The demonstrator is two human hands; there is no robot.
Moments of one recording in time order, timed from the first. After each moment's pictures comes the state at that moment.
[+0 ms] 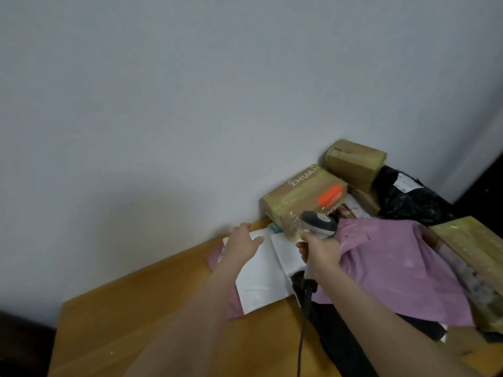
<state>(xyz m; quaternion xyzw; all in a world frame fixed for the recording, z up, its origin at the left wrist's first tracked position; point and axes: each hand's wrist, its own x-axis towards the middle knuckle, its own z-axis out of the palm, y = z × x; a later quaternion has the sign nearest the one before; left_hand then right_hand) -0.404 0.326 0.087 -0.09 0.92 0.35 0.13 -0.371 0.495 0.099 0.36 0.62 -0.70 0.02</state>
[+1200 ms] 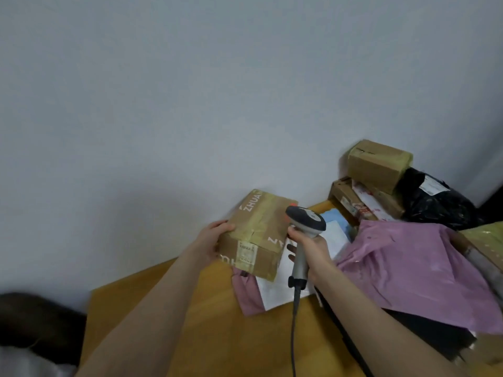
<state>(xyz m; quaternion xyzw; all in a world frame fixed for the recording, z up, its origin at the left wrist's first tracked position) -0.398 0.221 0.107 -0.26 0.65 0.69 0.17 -0.363 0.445 0.106 0.24 0.59 -0.76 0.08</state>
